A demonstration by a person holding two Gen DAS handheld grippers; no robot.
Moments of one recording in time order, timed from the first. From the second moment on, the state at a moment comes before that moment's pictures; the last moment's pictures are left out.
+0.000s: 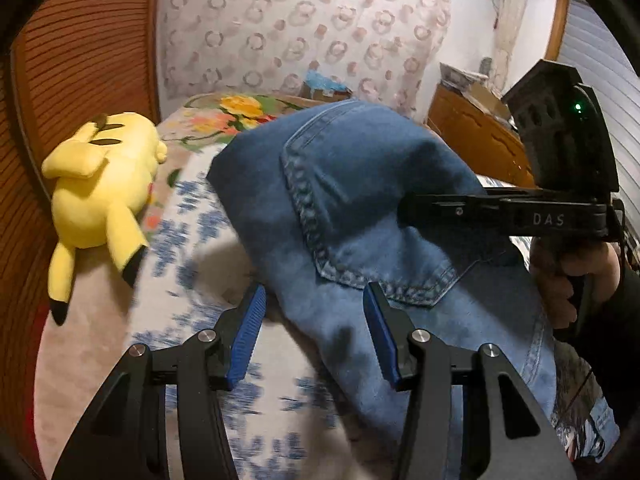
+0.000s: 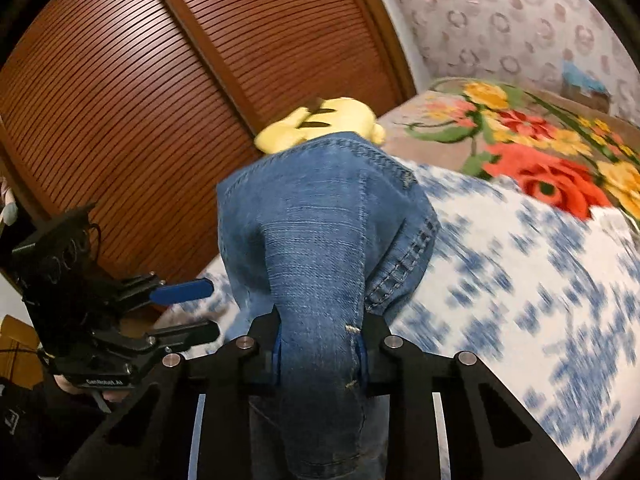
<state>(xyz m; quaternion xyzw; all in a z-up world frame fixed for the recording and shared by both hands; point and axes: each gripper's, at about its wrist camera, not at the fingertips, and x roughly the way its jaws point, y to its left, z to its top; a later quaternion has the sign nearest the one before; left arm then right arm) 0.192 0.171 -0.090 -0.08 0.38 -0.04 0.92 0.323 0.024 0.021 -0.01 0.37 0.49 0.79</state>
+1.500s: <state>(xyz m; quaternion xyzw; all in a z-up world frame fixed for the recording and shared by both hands) 0.223 0.230 -0.116 -0.07 0.40 0.02 0.91 0.477 0.177 -0.027 -0.11 0.29 0.37 0.88</state>
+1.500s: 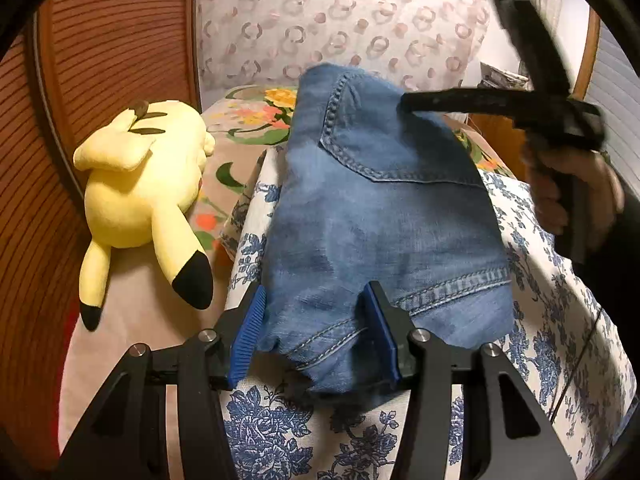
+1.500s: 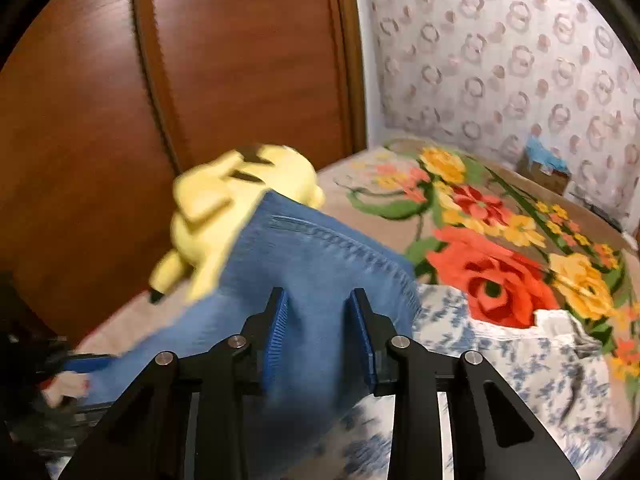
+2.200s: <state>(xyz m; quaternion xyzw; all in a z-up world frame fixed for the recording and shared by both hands) 0.203 0.214 -0.085 -0.06 0.37 0.05 0.92 0.435 0.138 -0.027 -0.07 0.30 0.35 0.88</state>
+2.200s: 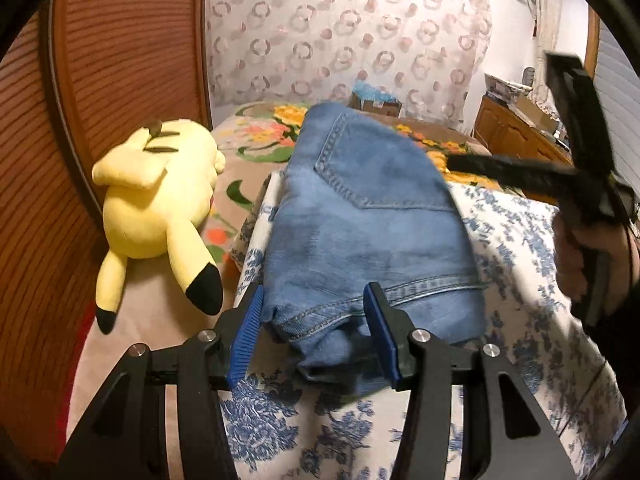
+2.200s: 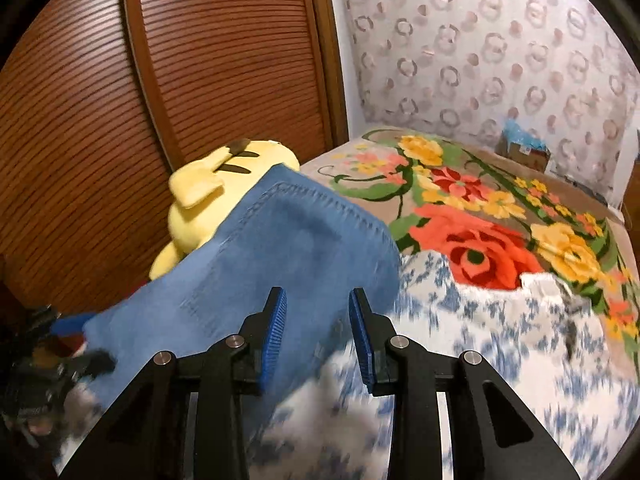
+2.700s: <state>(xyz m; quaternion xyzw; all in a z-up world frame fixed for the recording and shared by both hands) 0.167 0.167 -0.036 -0.04 0.32 0.01 0.95 0.339 0.065 -0.009 -0.04 0.26 0.33 0.91</state>
